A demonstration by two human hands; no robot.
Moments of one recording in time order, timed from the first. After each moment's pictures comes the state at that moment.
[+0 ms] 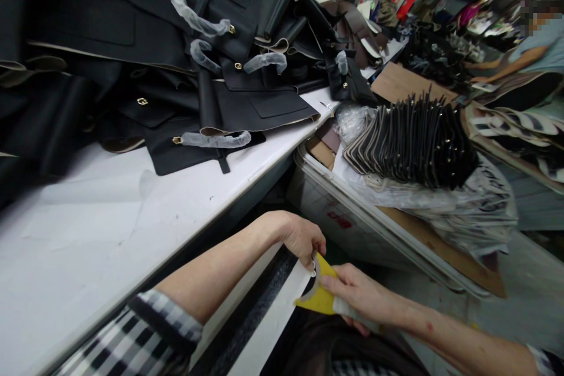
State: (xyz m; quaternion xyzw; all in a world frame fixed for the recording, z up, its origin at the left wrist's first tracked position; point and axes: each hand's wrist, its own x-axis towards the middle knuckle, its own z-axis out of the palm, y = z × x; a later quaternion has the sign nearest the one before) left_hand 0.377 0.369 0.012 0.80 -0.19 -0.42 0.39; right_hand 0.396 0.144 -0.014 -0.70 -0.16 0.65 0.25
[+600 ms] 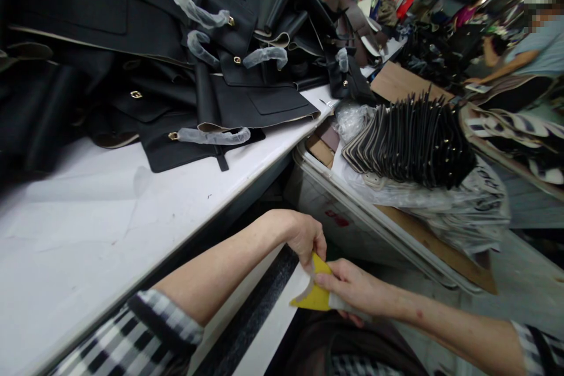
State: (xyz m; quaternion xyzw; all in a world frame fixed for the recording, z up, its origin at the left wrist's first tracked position) left_hand 0.378 0.371 0.003 0.81 -0.17 -0.39 0.40; right_hand 0.400 0.156 -0.015 -0.69 -0.19 0.66 0.22
